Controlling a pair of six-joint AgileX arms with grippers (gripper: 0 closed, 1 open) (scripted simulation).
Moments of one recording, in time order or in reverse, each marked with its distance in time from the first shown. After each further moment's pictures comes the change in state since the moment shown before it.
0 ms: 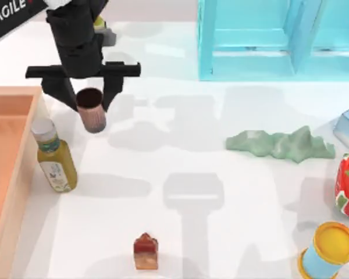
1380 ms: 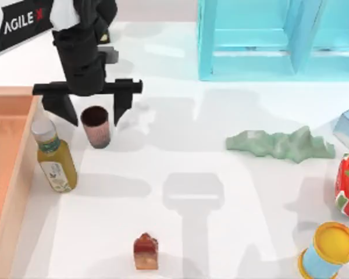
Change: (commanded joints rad) left arm 0.000 0.007 -0.126 0.137 0.000 -0.005; right arm 0.000 0.000 0.000 0.000 0.000 0.000
